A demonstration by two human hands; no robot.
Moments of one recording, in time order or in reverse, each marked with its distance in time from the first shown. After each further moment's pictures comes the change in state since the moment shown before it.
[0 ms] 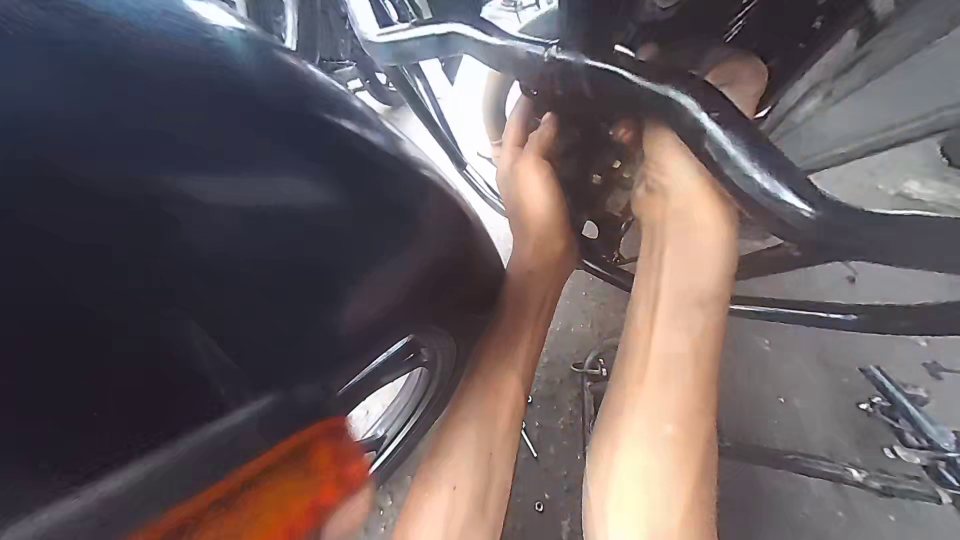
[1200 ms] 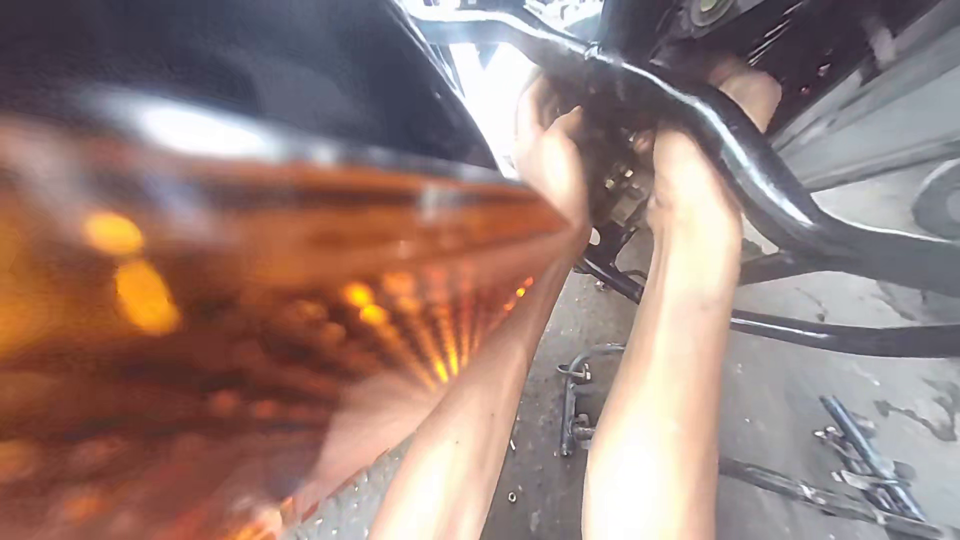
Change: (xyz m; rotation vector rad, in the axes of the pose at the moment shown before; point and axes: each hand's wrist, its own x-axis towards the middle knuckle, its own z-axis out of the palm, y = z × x) left_hand 0.088 -0.076 -0.045 0.019 -0.150 0.261; right_hand 0.051 0.110 -0.024 -0.109 -0.110 -0.259
